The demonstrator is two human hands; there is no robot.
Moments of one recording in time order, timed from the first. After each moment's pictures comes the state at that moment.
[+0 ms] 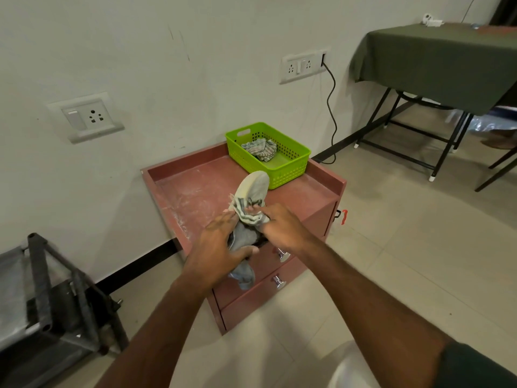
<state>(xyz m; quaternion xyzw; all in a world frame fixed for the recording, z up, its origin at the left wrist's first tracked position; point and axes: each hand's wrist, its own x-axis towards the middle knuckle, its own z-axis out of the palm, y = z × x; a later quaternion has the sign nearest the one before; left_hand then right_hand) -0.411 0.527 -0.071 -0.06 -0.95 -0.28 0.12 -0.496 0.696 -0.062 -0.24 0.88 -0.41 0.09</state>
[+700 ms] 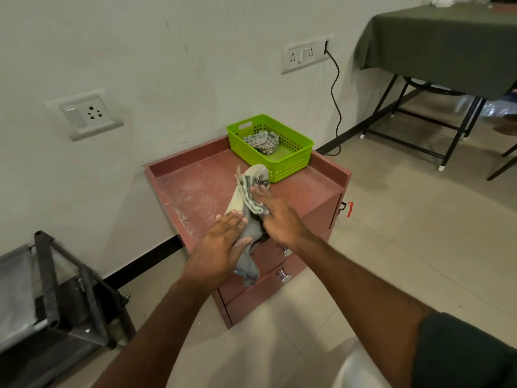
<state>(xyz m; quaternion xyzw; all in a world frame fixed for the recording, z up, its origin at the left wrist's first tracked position) -0.413 0.516 -0.103 -0.16 -0.94 -0.18 0.23 -0.512 0.686 -0.088 -0.26 0.86 -0.44 0.01</state>
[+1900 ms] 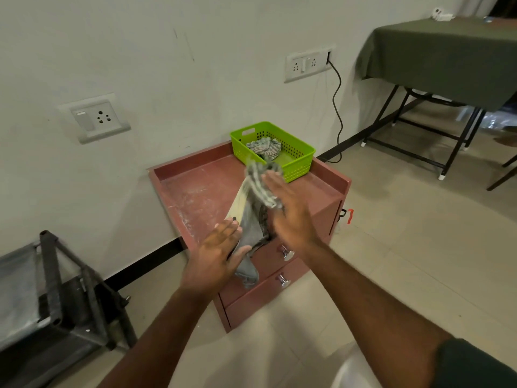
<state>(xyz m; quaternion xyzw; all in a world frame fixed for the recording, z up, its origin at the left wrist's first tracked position) -0.397 0.517 -0.109 -0.12 -0.93 -0.17 0.30 -0.495 0.693 -0.069 -0.25 0.80 -0.53 -0.09</state>
